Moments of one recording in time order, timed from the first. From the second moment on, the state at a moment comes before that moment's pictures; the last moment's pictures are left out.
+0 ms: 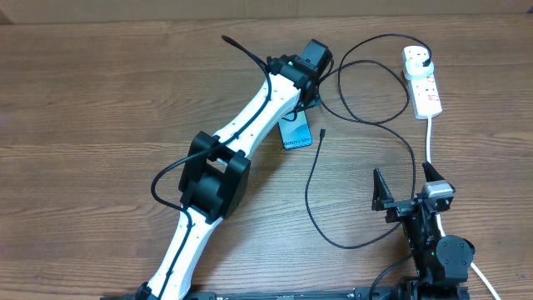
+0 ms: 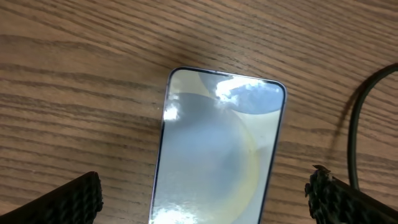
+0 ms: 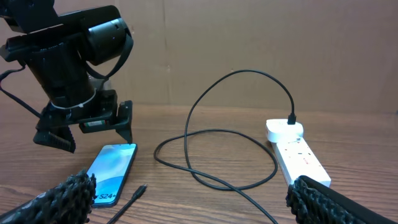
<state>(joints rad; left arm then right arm) -0.61 2.46 2.22 -1.07 -0.24 -0.94 -0.06 0.01 0.02 -0.02 -0.20 0.01</state>
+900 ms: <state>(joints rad) -0.62 2.53 2.22 -1.05 -0.22 -0.95 -0.06 0.01 0.02 -0.02 -0.20 0.01</state>
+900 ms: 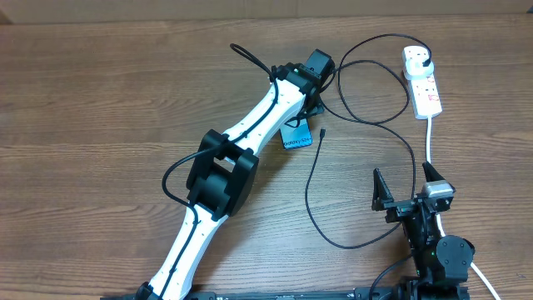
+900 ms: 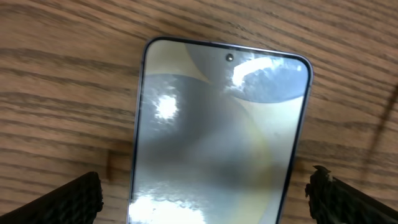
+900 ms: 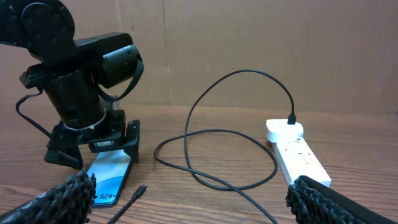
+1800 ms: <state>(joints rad) -0.61 2.54 2.24 -1.17 -0.19 -0.92 -0.06 0.01 0.02 -0.02 -0.20 0.01</state>
